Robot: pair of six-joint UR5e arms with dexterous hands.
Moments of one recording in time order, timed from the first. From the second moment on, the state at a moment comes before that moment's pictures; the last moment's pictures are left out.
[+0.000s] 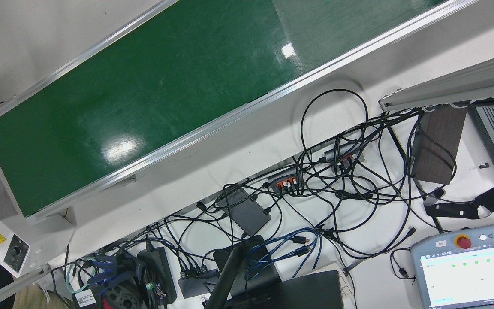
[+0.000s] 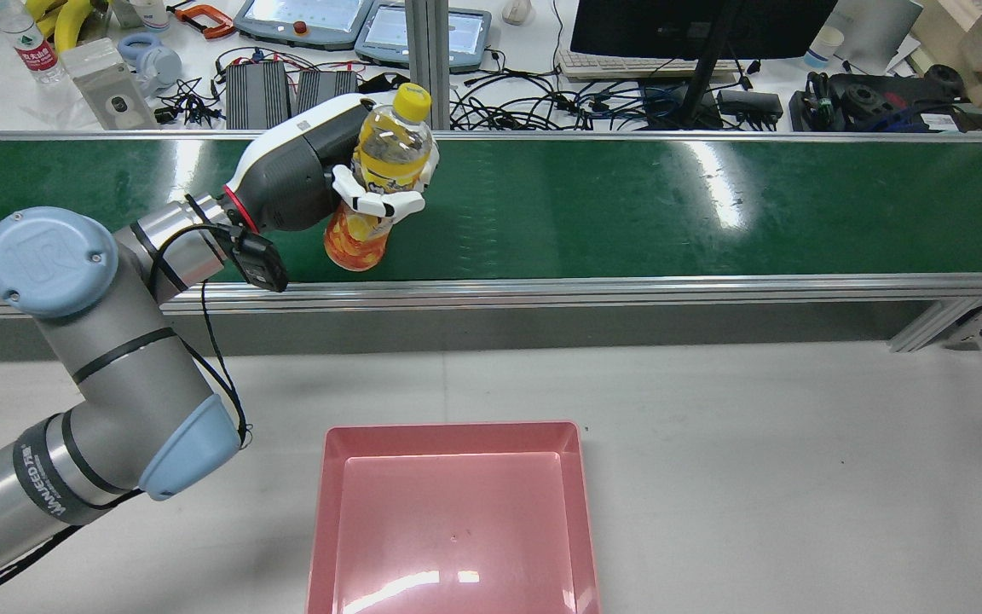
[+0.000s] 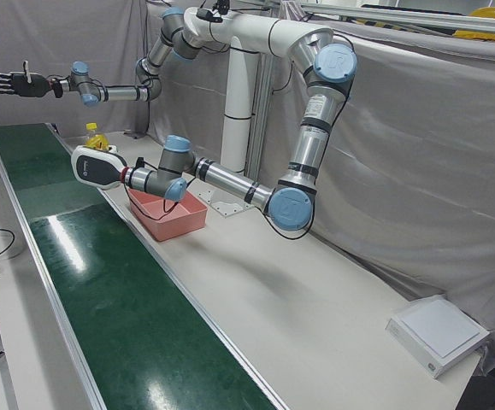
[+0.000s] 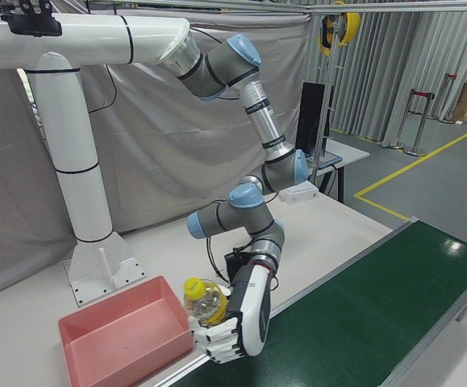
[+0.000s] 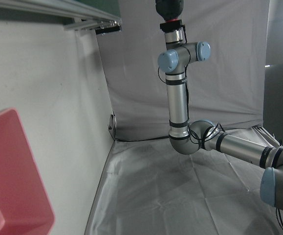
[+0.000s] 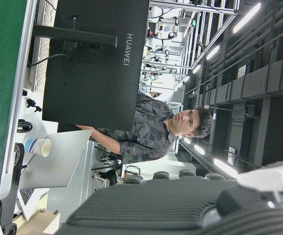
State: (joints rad) left arm -0.76 -2.27 -1.71 0.18 1.50 0.43; right arm 1.56 -1.50 1.57 -3.21 -1.58 -0.10
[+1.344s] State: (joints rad) left arm -0.47 -2.26 -1.72 0.09 1.50 0.51; right arm 1.56 -1.50 1.57 -3.21 -1.58 -0.10
